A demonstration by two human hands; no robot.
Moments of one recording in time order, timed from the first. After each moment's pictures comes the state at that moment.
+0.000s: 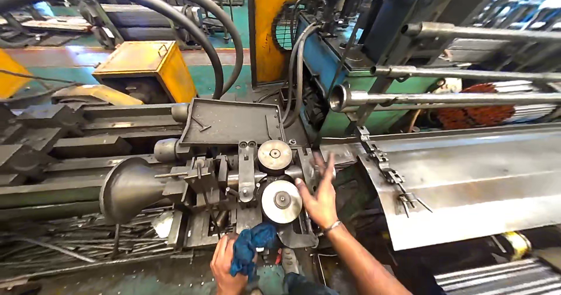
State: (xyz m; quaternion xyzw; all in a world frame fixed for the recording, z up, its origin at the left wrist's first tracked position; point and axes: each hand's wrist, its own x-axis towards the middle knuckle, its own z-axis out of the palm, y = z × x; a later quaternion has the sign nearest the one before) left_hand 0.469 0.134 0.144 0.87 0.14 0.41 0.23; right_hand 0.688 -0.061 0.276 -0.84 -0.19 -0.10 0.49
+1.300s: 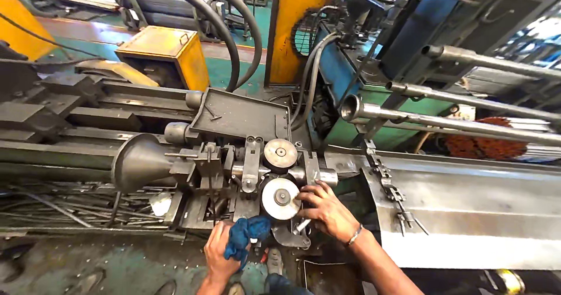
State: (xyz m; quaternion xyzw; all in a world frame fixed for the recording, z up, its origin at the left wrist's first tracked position) left_hand 0.471 0.125 0.143 0.87 0.17 0.40 0.23; right_hand 0.715 -0.128 0.278 -0.76 -0.64 -0.01 0.13
